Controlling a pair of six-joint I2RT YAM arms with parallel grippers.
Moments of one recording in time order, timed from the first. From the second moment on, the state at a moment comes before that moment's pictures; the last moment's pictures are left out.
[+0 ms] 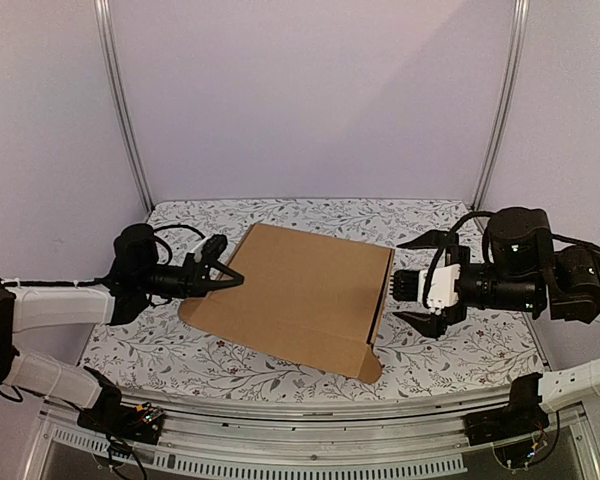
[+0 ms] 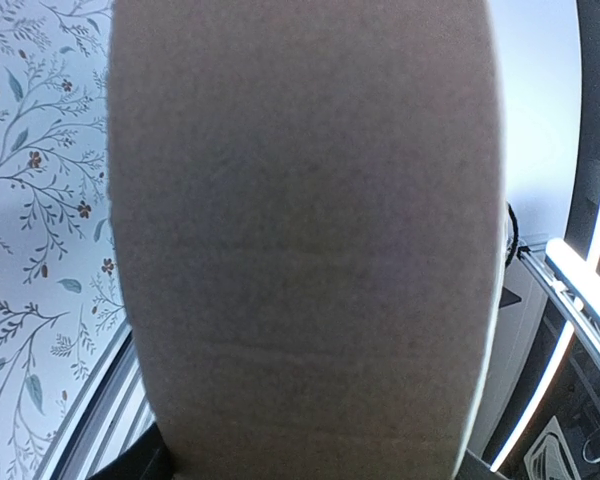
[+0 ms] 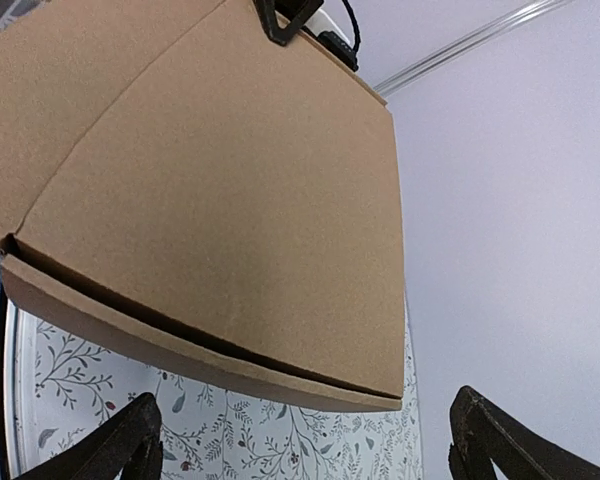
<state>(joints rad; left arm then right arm) -0.47 1.27 0.50 0.62 1.13 -1.27 1.17 0.92 1.03 -0.58 0.20 -0.76</state>
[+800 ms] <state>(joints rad) -0.46 1.19 0.48 0.61 1.22 -1.24 1.53 0.91 0.64 0.02 0.63 -1.39</state>
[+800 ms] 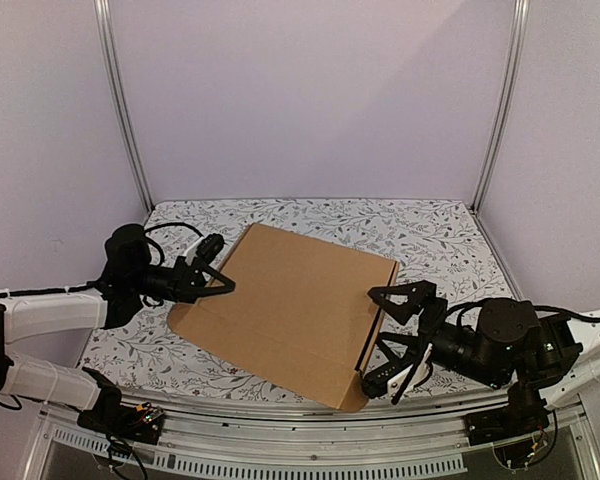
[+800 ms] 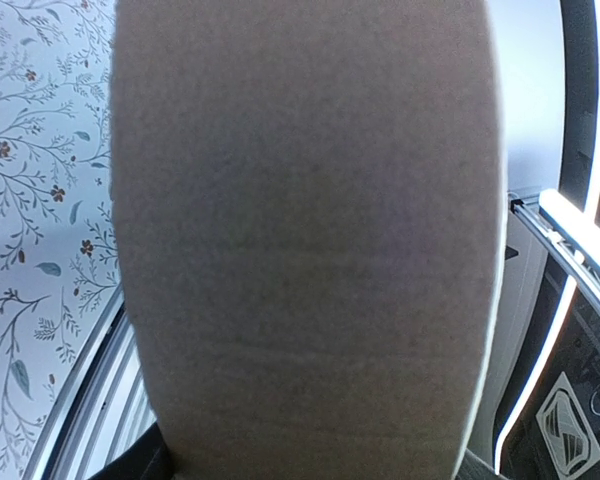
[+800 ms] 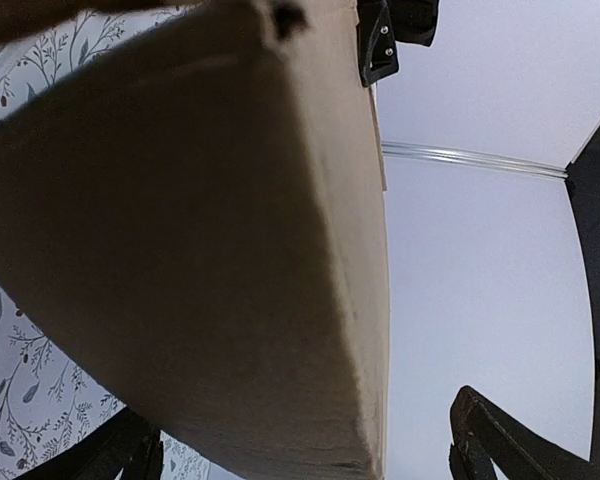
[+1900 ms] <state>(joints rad) -0.47 1.18 0.52 0.46 1.27 -1.07 1.58 0.92 0.57 0.17 0.68 -1.62</state>
